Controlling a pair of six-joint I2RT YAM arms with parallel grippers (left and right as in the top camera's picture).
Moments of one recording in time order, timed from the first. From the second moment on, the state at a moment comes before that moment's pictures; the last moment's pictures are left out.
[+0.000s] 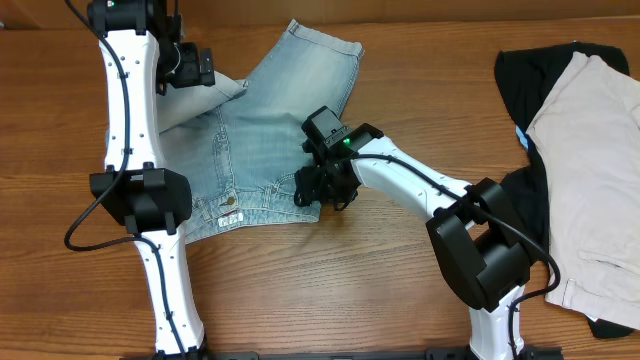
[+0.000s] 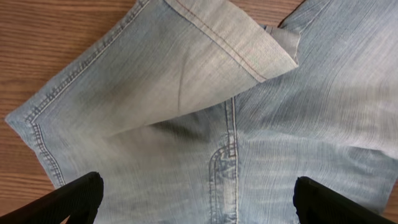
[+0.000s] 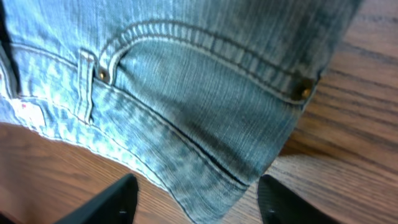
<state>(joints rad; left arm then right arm) 0.06 2.51 2.80 -1.64 0.02 -0.10 0.64 2.08 1.50 -0.78 -0.33 0.47</state>
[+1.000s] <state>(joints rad) 0.07 2.51 2.80 -1.66 0.04 -0.08 0.60 2.11 1.52 -0.99 -0.31 0.55</state>
